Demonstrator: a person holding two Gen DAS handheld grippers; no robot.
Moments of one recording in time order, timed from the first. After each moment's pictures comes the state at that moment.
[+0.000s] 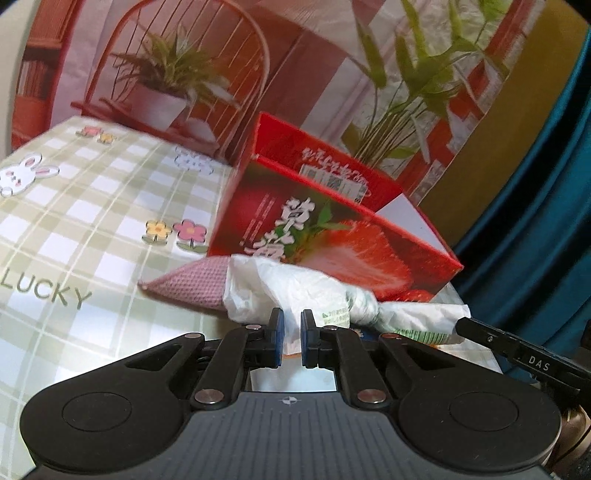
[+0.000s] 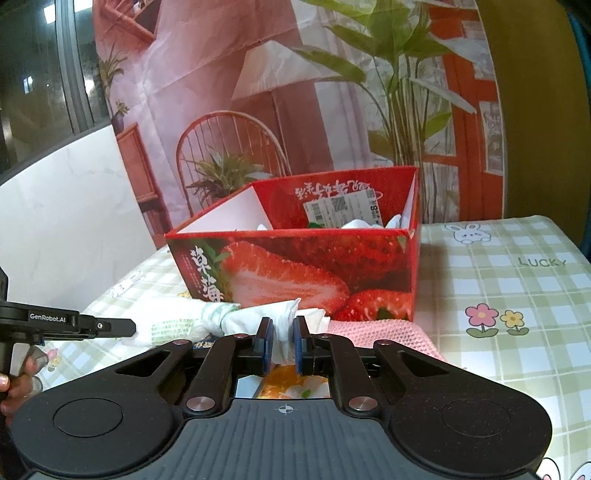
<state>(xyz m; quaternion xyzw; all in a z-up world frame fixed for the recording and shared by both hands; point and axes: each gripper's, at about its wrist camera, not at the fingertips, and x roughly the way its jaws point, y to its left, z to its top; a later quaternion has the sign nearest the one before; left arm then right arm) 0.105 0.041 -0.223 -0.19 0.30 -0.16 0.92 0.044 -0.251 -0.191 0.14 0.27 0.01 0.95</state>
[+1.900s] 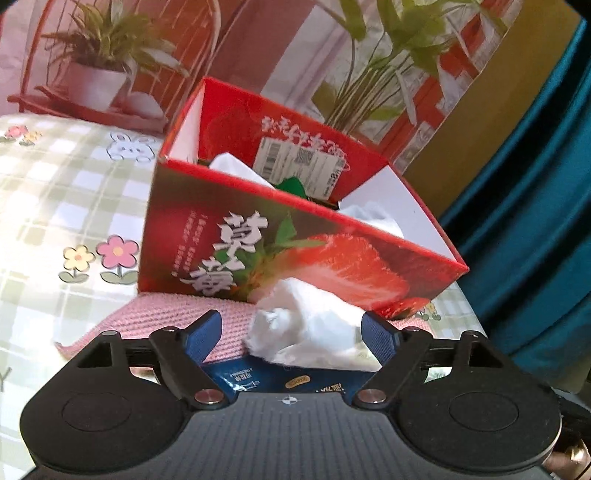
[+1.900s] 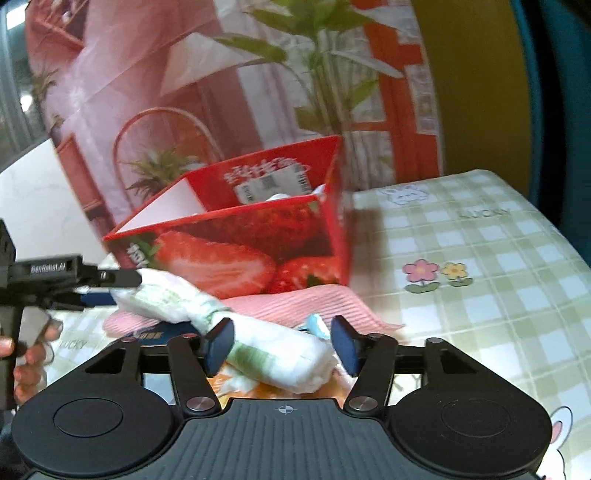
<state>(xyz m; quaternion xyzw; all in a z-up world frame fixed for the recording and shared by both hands) 0.189 0.002 -0.227 -0.16 0.36 -0.22 0.89 0.028 -0.277 -0.210 0.20 0.30 -0.09 0.93</state>
